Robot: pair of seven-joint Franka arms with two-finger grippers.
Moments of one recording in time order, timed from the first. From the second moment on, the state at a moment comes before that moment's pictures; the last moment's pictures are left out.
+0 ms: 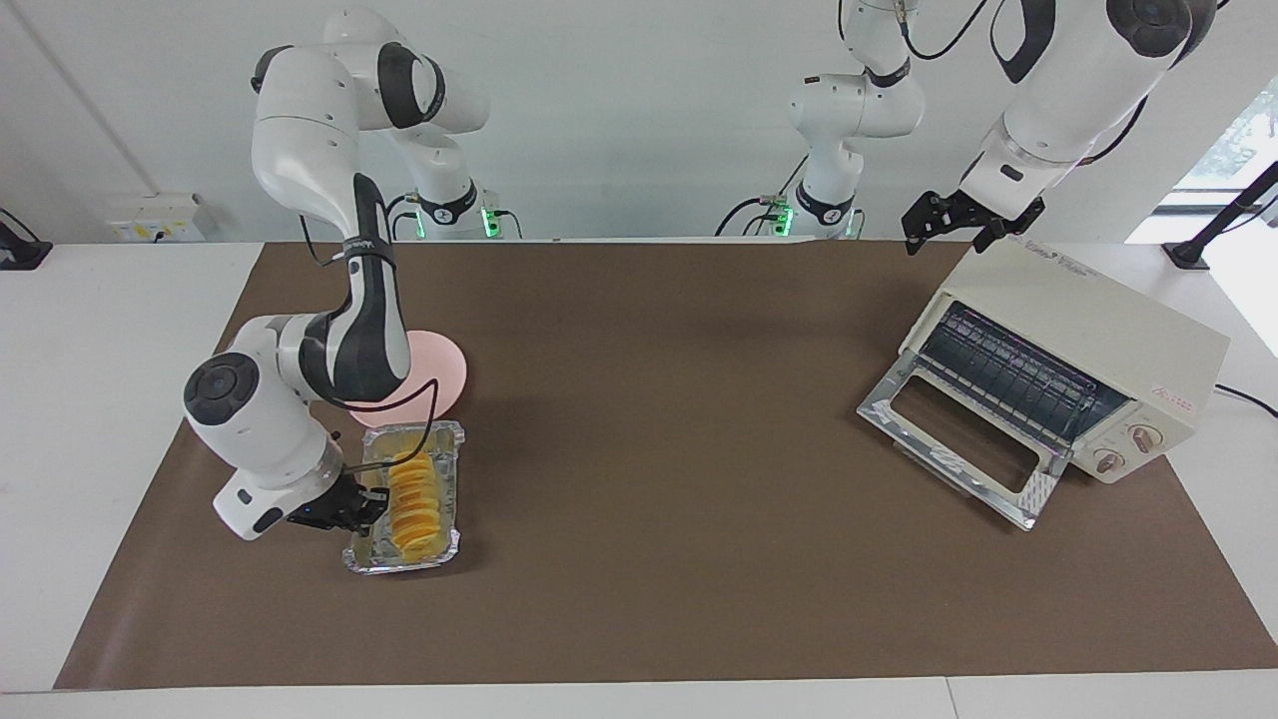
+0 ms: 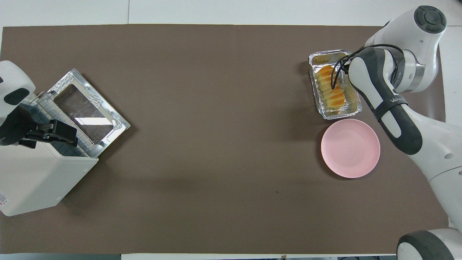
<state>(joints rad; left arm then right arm) -0.16 -0.08 0.03 -1.69 -0.02 1.42 -0.09 -0.02 0.69 0.00 -1.35 0.03 2.09 -0.11</state>
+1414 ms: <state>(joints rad) -0.16 -0.08 0.03 -1.69 -0.02 1.42 -0.09 0.09 0.58 0.00 -1.59 -0.03 2.20 0.05</state>
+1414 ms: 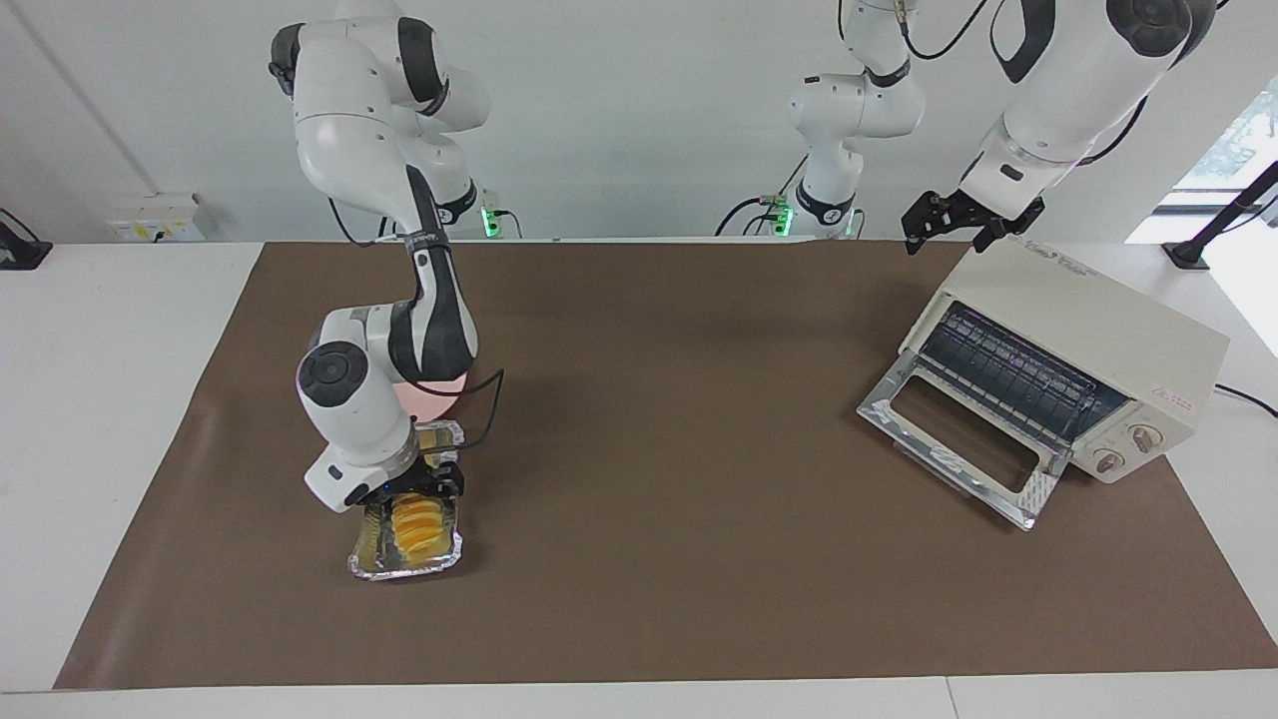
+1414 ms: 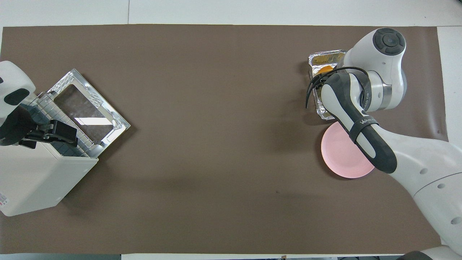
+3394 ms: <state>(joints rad) -0.16 -0.08 0.03 -1.69 -0.02 1.42 -0.09 0.07 -0.06 0.01 -2.47 0.02 2.50 0.03</state>
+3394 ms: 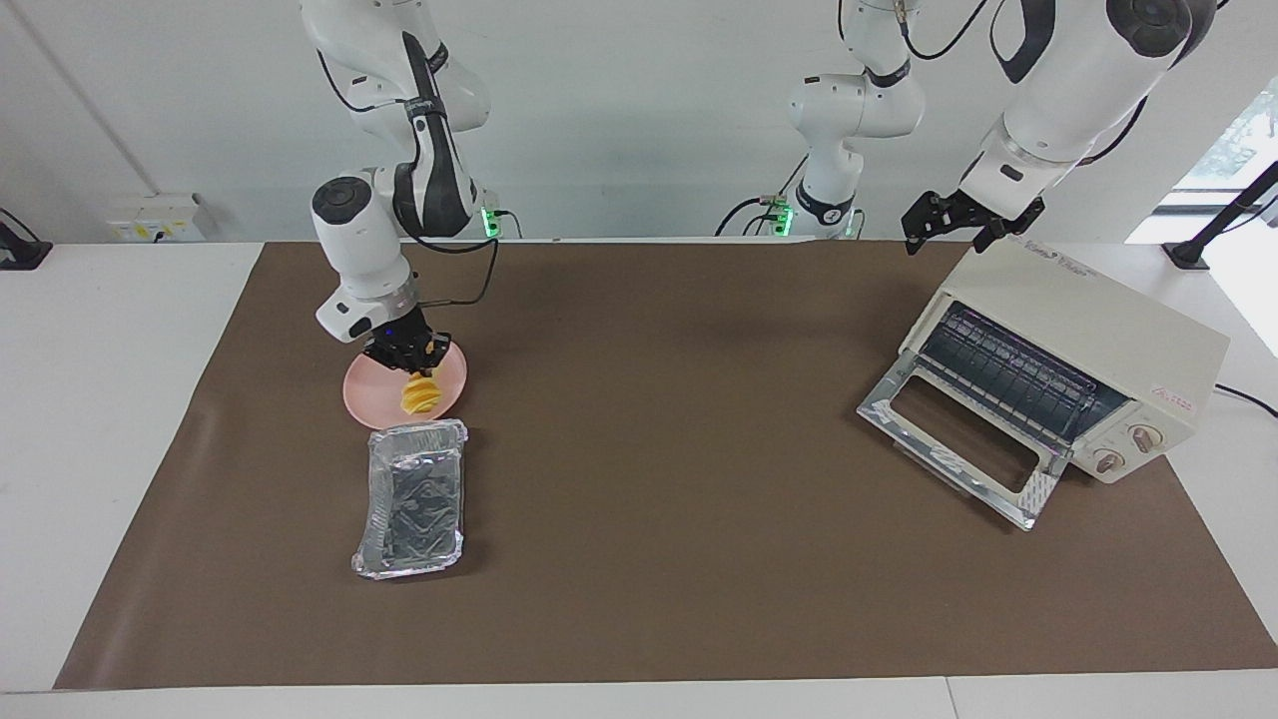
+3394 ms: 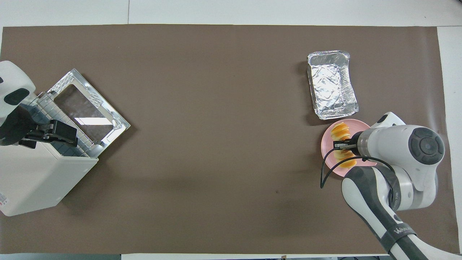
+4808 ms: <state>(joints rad) -0.16 -0.08 0.03 -1.69 -0.02 1.42 -0.09 -0.01 -0.05 0.00 -1.85 0.02 1.74 -0.14</state>
